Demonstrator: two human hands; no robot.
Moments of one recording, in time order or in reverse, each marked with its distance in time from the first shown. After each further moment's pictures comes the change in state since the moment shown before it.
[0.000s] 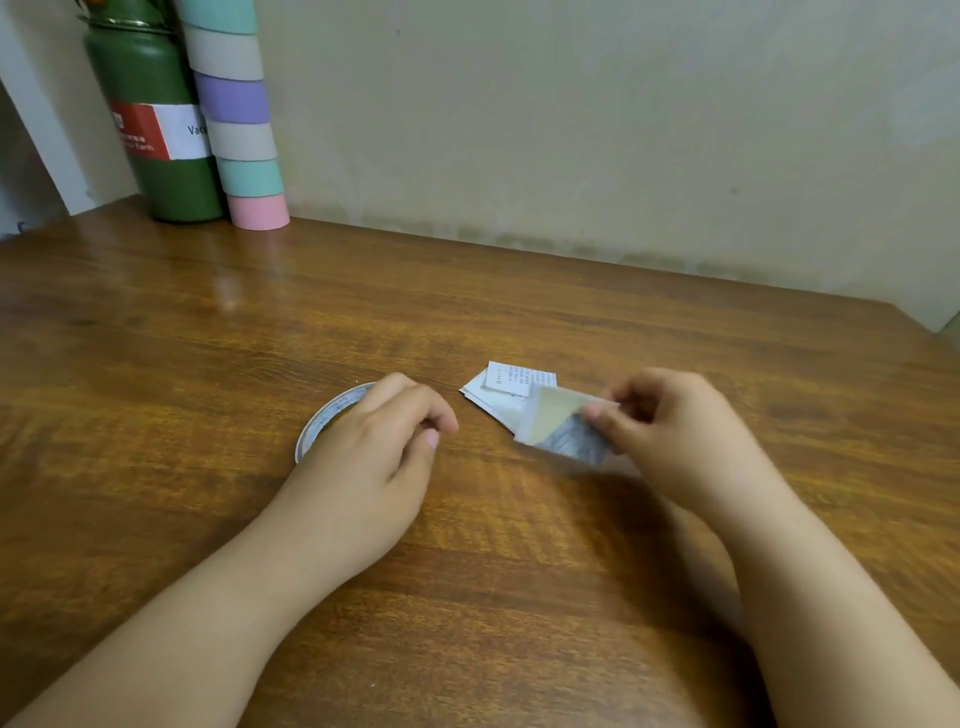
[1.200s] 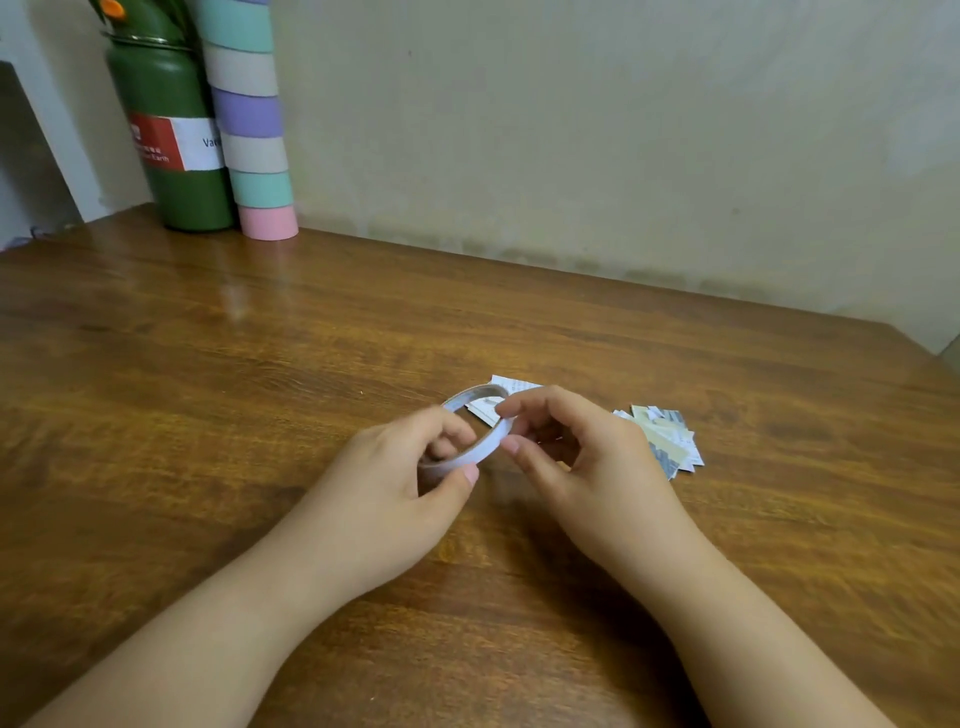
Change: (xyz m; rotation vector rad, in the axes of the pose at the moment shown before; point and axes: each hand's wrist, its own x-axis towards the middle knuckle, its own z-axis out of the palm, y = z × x) left_hand -0.001 0.015 0.001 -0.119 -0.037 -0.097; right_hand -0.023 -0.026 0.035 0.304 -0.062 -0.375
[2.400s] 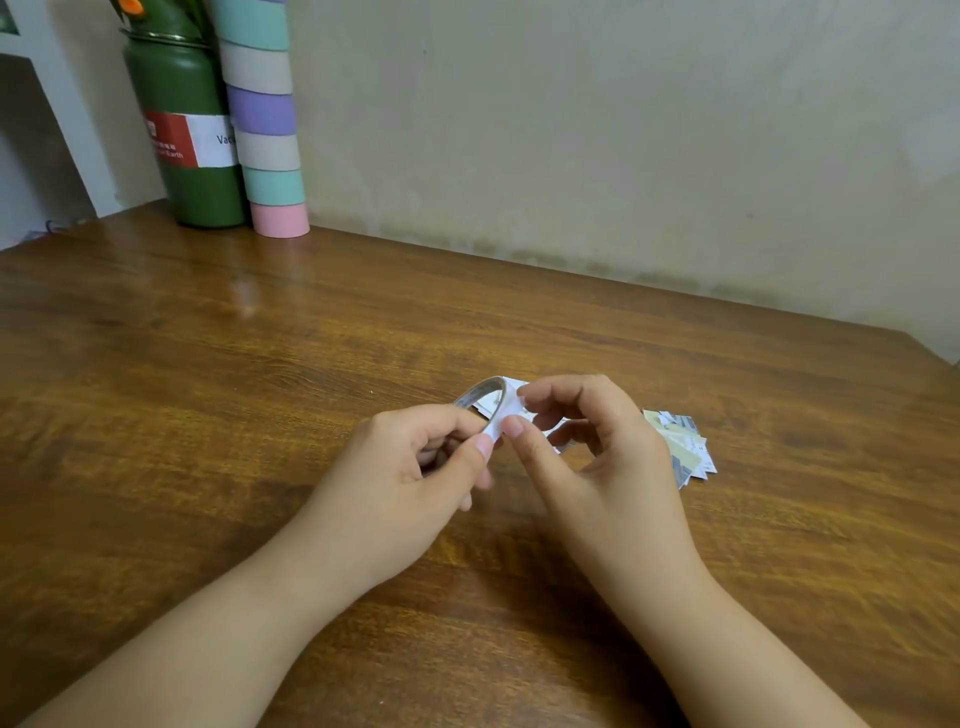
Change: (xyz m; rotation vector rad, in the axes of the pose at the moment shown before) left_hand 0.002 0.005 -0.001 -0.351 0.010 -0.021; right_hand -0.003 -0.012 0.013 0.023 0.271 -0.114
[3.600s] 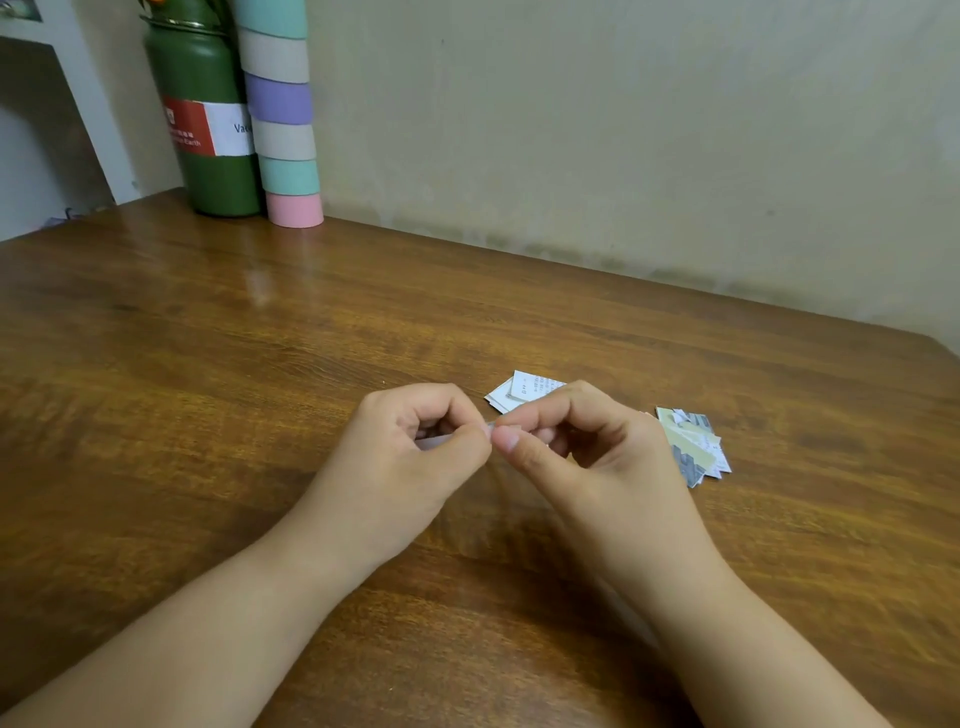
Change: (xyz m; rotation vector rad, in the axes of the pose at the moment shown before) left_hand 0.002 0.001 -0.002 -0.079 0.110 0.053; right_hand 0.000 -0.012 -0.002 0.326 -0.216 0.226
